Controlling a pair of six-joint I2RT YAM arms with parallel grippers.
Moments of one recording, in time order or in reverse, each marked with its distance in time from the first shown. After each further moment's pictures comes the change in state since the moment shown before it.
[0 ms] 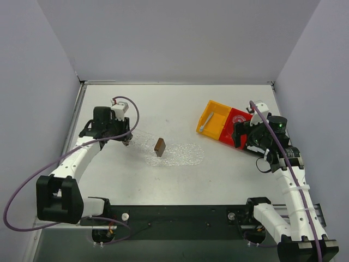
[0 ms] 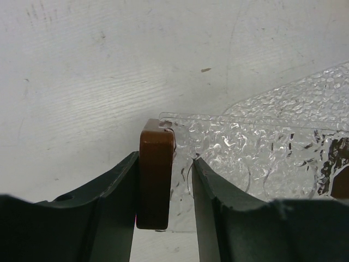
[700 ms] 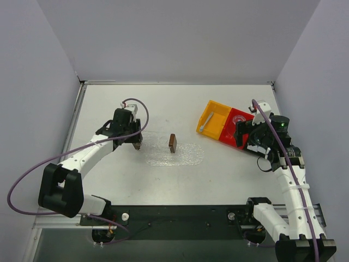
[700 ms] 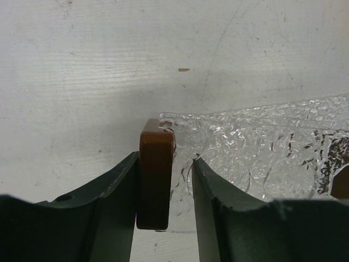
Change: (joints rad) left arm -0.253 0.082 0.013 0.019 -0.262 -0.348; right arm -0.045 0.008 0.000 0.001 -0.019 -0.007
